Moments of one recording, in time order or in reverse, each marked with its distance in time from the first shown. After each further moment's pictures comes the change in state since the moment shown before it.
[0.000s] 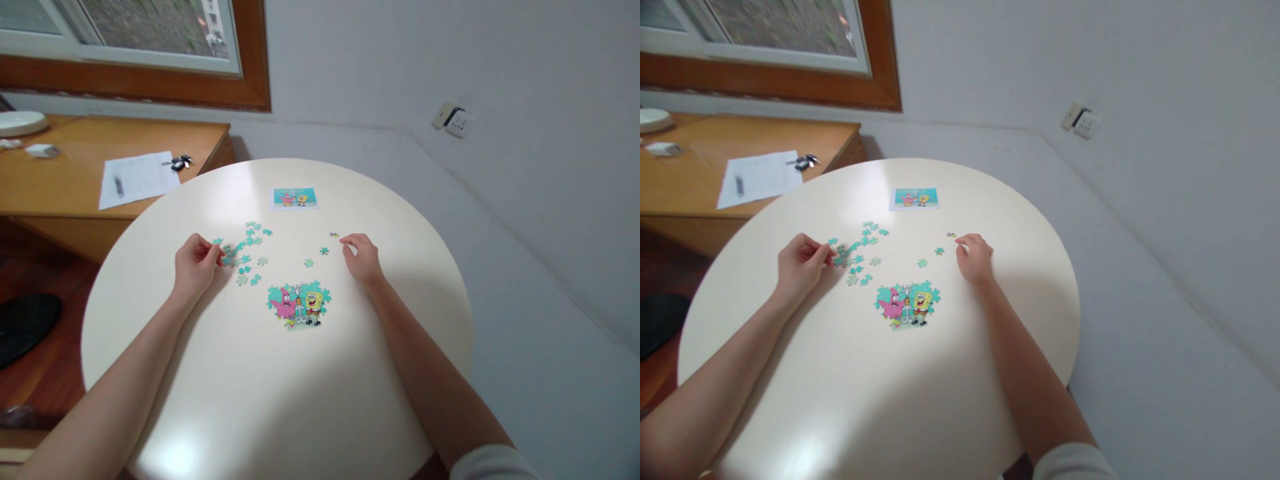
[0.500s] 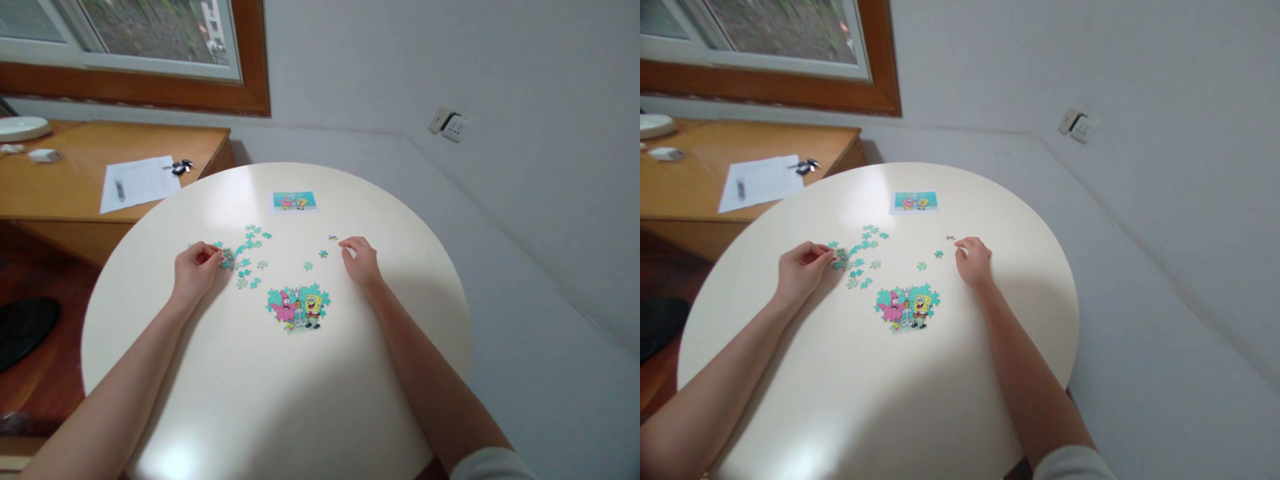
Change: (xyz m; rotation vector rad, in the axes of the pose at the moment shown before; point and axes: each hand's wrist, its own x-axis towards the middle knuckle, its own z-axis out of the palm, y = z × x) left_hand 0.002 -0.006 -0.001 0.046 0.026 -0.001; right_hand 0.000 -0.001 0.000 0.006 -0.009 0.010
